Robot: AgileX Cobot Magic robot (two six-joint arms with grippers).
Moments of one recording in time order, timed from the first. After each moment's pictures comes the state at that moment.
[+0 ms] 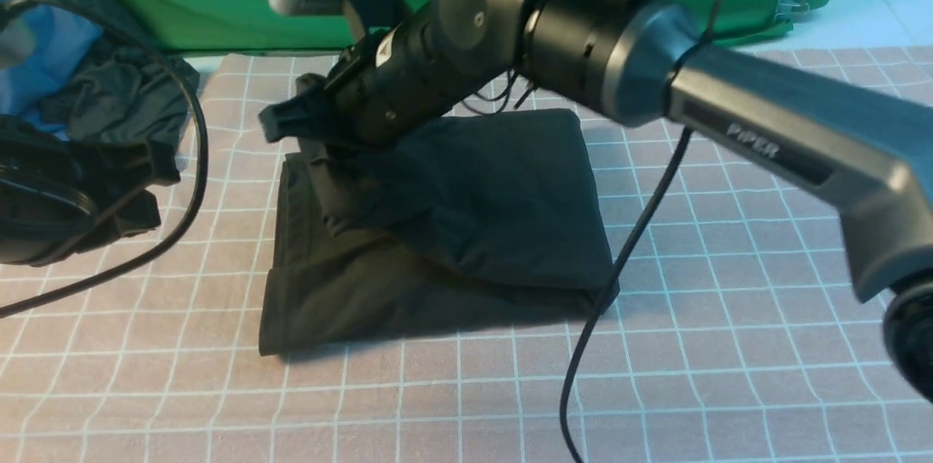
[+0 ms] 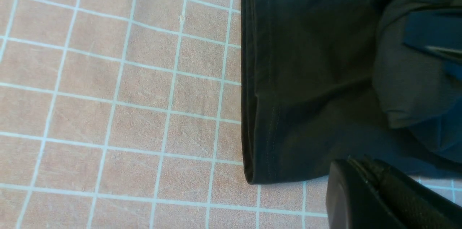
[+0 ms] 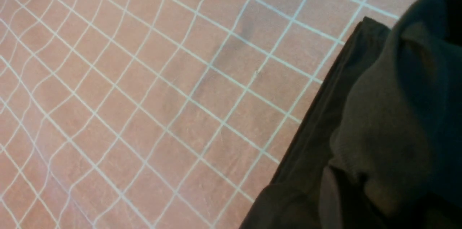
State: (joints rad) right arm 0.74 2.20 -2.03 0.36 0.68 0.09; left arm -0.09 1.01 -0.90 -0.08 0.82 -0.28
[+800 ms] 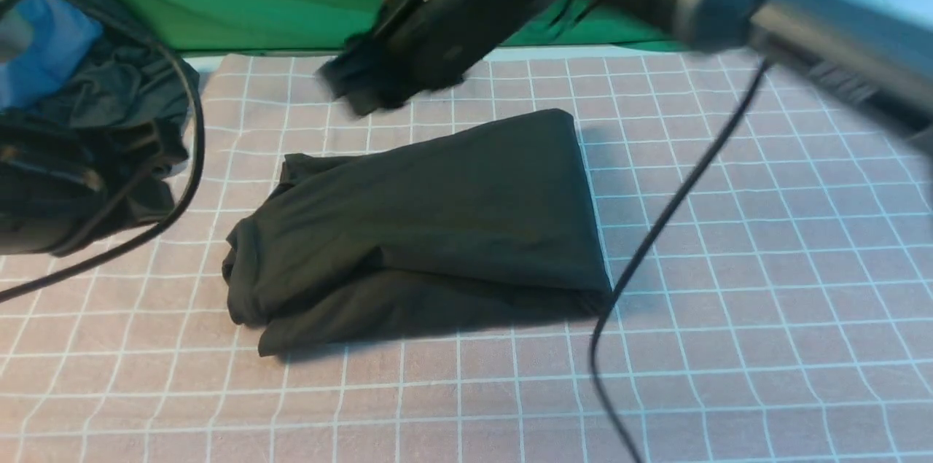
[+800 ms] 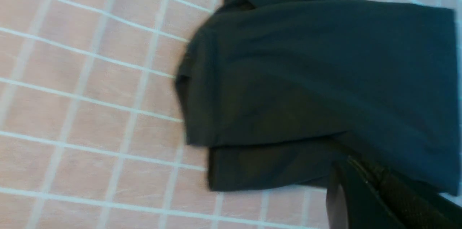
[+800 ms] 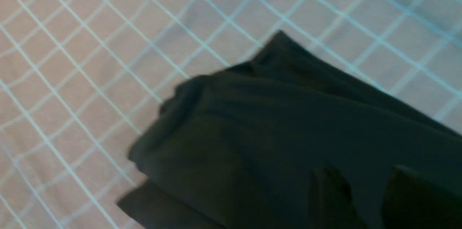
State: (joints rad) right arm 0.62 2.07 -2.10 0.22 0.97 -0.10; left arm -0.09 1.07 -0.91 -0.21 0.76 -0.30
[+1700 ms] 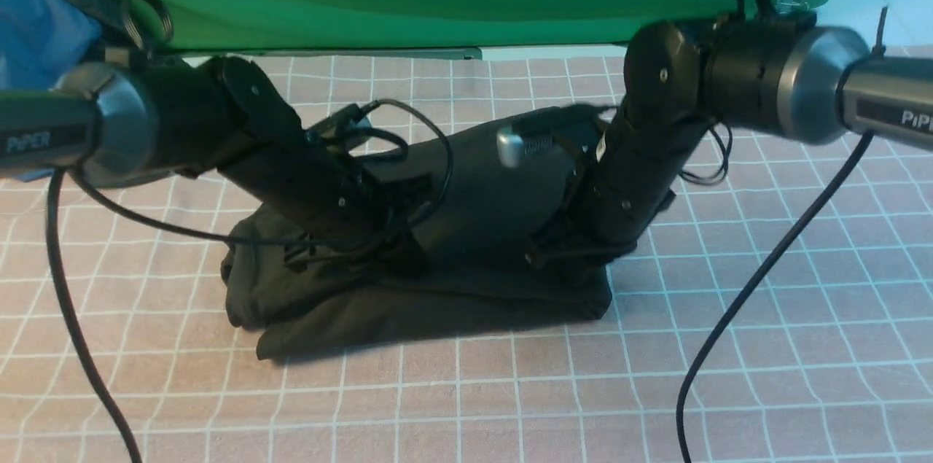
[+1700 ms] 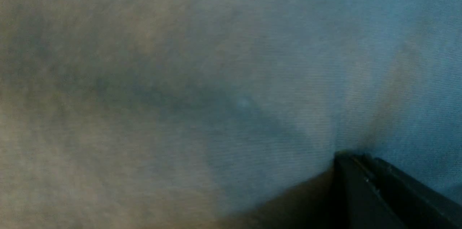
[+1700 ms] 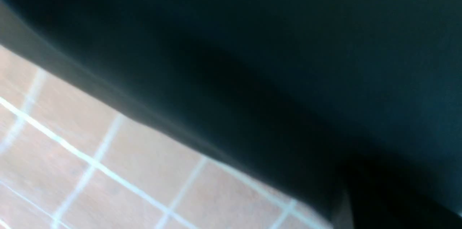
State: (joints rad) right arm 0.50 2.02 -1.47 0.24 0.93 -0.13; left arm -0.25 1.88 -1.16 -0.62 0.69 0.04
